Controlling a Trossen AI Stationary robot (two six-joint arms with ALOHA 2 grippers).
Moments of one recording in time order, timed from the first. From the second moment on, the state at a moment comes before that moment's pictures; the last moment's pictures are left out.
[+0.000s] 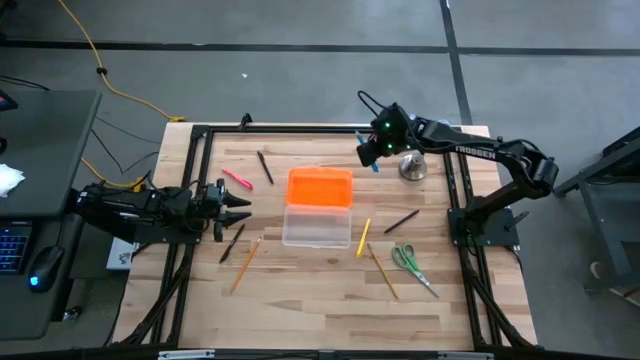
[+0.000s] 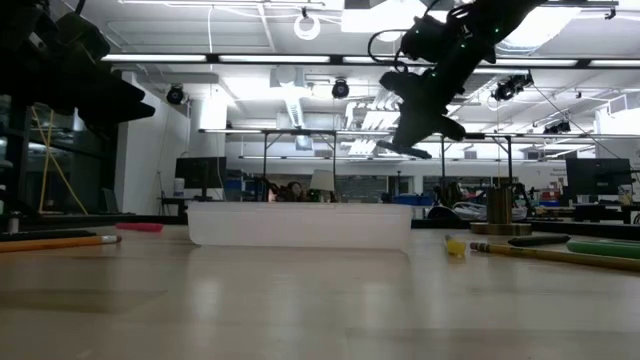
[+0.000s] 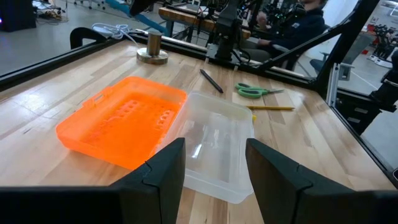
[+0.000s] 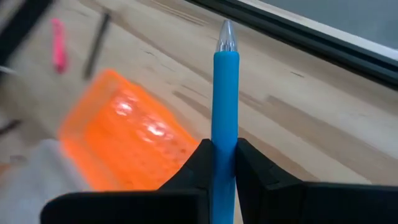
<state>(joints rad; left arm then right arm) -0.17 0.02 0.10 -0.25 -0.27 -0.27 -0.57 1.44 1.05 -0.42 -0.07 0.48</state>
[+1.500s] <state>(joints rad) -0.17 0.02 0.10 -0.25 -0.27 -0.27 -0.48 1.44 1.05 0.28 -0.49 0.78</state>
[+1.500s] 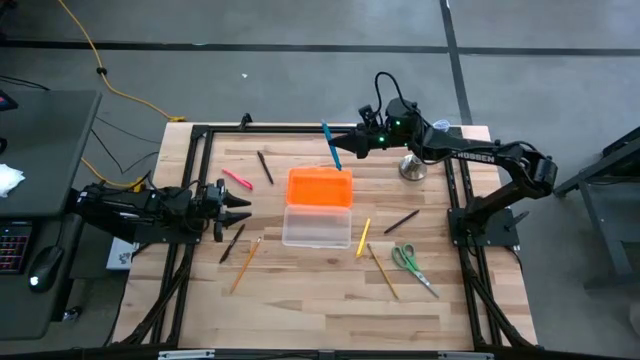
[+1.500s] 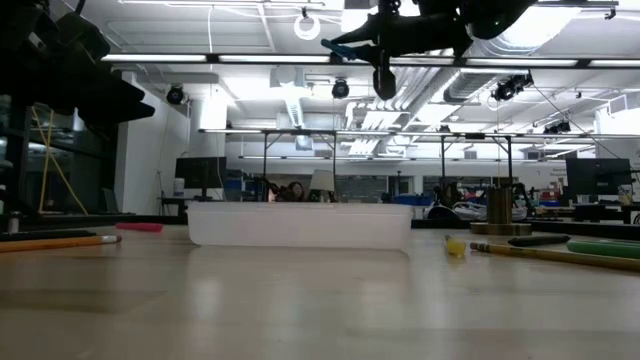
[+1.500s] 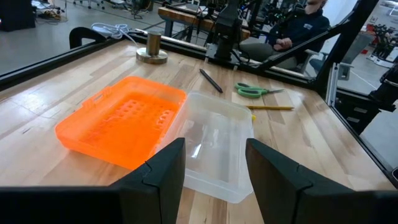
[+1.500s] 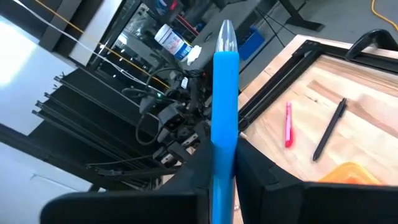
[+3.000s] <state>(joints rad) -0.17 0.02 0.10 -0.25 -0.26 -0.27 -0.24 1.44 1.05 0.56 -0.48 0.64</state>
